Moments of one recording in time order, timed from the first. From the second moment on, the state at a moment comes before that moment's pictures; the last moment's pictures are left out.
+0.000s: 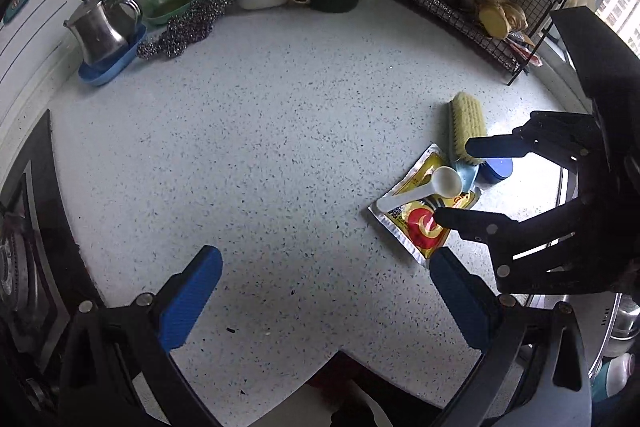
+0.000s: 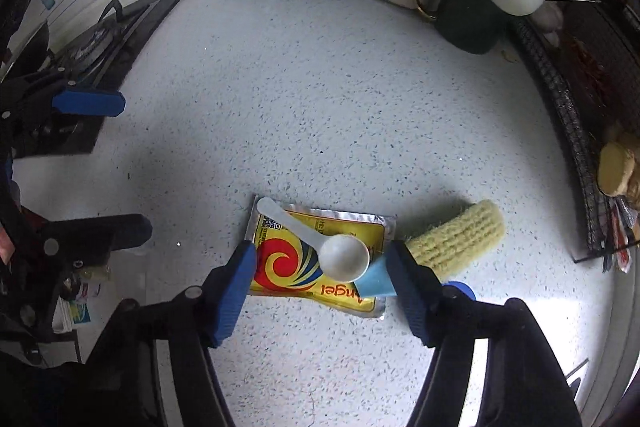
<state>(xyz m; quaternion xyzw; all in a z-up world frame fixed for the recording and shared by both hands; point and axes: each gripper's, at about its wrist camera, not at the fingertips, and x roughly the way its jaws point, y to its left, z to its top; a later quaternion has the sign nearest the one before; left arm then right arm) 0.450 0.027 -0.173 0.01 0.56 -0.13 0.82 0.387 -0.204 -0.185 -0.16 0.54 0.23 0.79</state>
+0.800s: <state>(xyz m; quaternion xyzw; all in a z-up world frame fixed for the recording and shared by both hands) 0.442 0.021 -0.169 0.00 0.57 -0.13 0.81 0.380 -0.193 -0.181 -0.16 0.55 0.27 0.77</state>
